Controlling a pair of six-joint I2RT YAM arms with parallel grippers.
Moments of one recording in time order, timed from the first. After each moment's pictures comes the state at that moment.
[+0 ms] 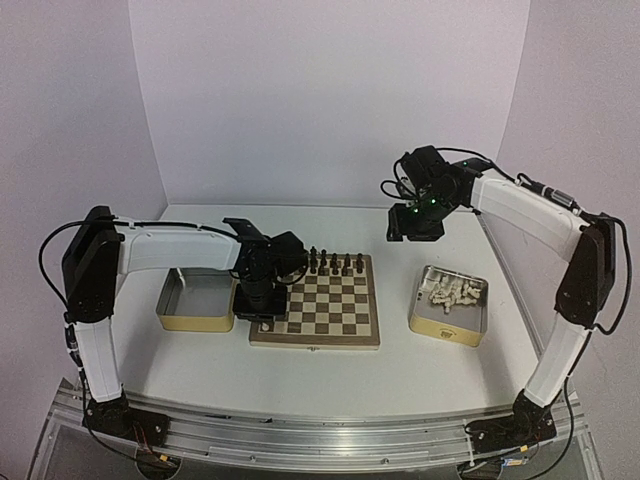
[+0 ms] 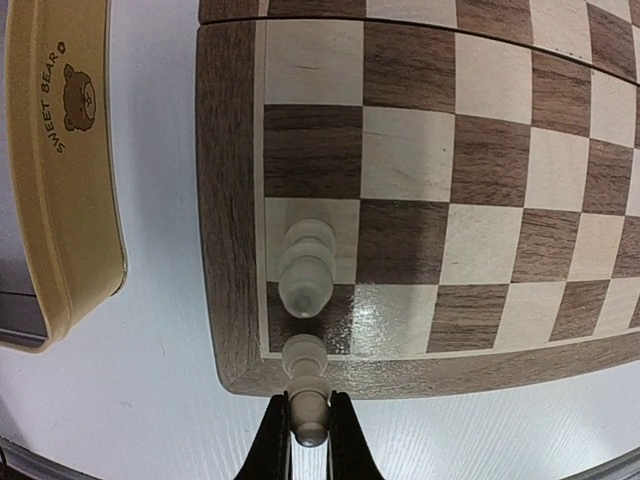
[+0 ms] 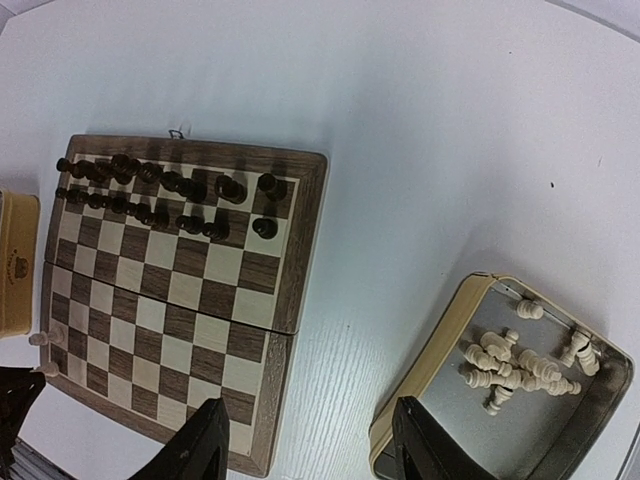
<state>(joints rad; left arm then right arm) -0.94 1.91 1.45 -0.99 -0.14 -0.91 0.57 1.79 1.70 -0.94 0.07 0.40</state>
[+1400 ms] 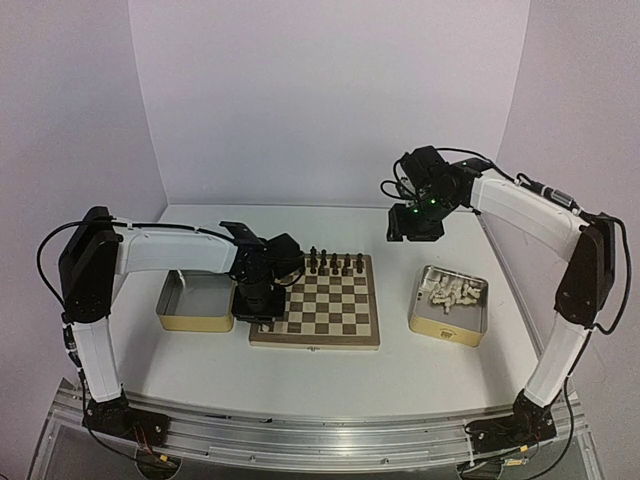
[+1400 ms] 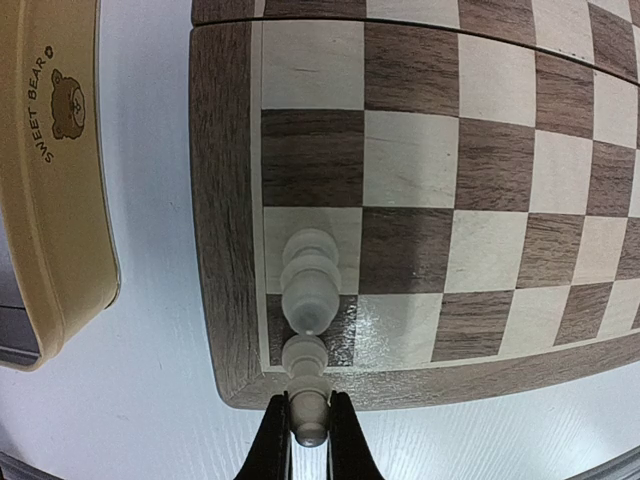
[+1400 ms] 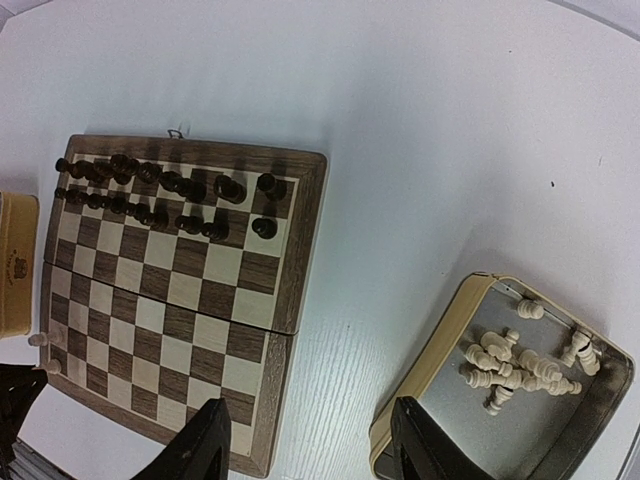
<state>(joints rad) -0.93 1.89 1.40 -0.93 -0.13 -0.89 0.57 1.80 1.70 -0.94 0.07 0.40</state>
